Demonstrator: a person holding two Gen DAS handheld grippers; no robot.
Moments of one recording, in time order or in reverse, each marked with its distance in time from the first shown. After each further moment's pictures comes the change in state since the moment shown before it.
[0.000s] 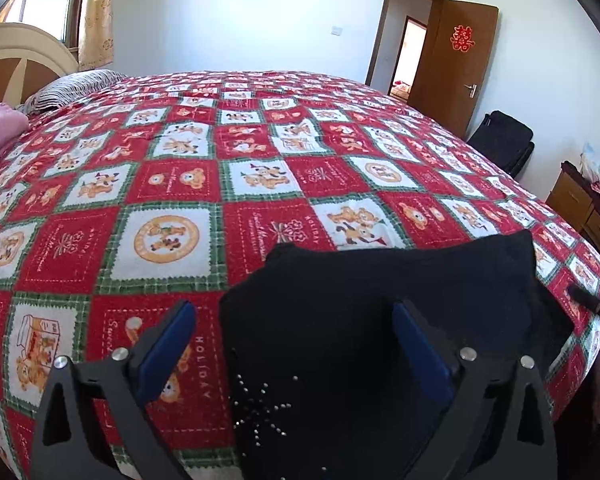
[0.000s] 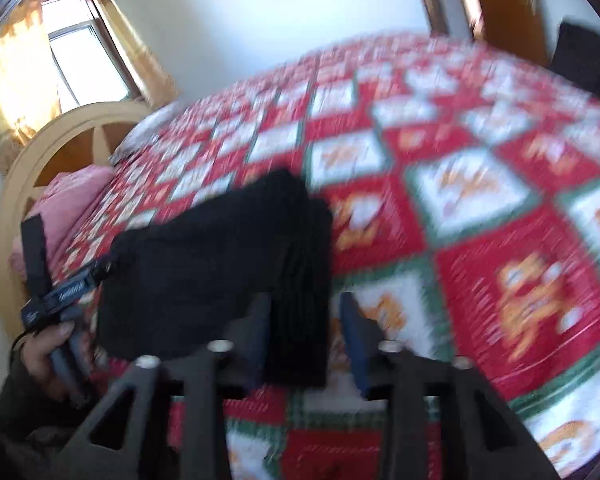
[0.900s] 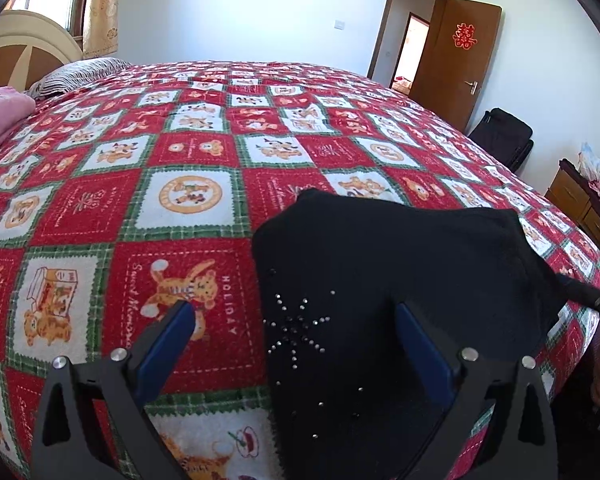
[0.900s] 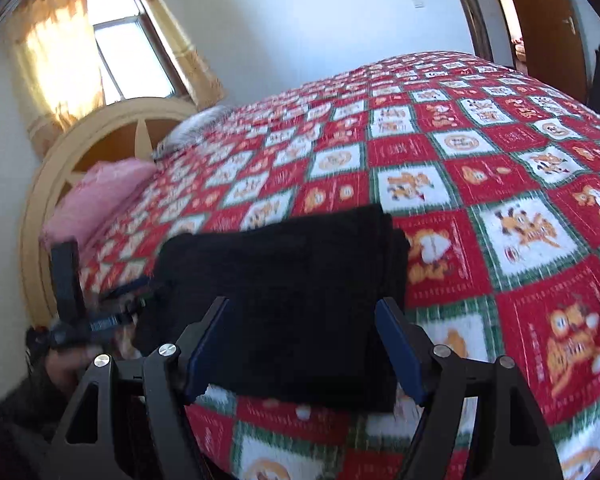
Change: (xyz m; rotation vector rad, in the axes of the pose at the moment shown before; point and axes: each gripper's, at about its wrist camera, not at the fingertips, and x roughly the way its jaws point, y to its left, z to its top) left arm -0.010 0.015 -0.027 -0.021 0.039 -0.007; right arm 0.022 0.018 -0.010 -0.040 0.130 0.154
